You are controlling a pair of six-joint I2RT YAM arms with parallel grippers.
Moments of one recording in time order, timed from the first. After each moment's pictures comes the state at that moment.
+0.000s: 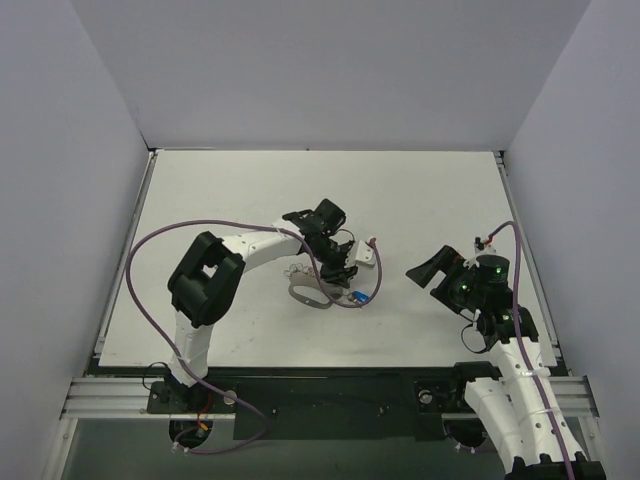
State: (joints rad) left arm -0.75 2.00 1.45 -0.55 0.70 0.87; right arm 0.04 0.65 0.51 -0.51 -0.29 0.71
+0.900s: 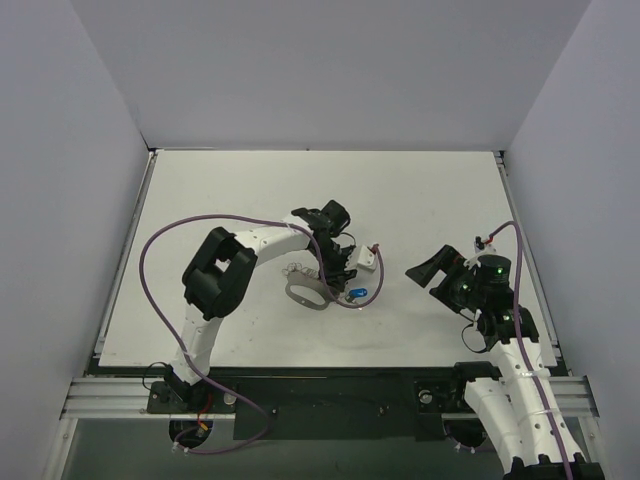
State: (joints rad) left arm -0.75 2.13 1.58 -0.75 0.65 0.97; right arm 0.04 0.65 0.51 -0.50 -0.32 0.71
